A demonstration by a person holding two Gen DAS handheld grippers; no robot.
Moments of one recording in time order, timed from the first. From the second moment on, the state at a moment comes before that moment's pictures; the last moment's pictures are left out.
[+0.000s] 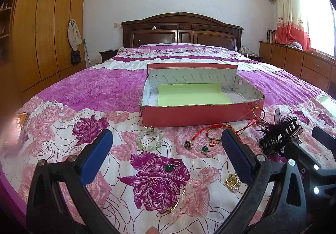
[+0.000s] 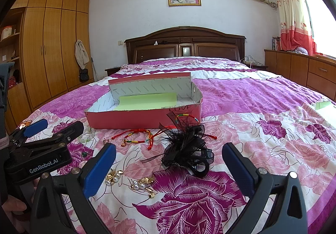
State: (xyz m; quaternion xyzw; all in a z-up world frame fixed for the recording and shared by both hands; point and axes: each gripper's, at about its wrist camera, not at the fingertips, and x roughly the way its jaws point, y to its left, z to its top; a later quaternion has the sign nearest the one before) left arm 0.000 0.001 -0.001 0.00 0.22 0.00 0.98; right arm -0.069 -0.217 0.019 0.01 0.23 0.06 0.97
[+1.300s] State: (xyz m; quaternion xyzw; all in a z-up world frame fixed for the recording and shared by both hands) left arm 0.000 0.001 -0.001 0.00 0.22 -0.01 0.98; right arm -0.069 -0.218 0.019 0.01 0.23 0.06 0.97
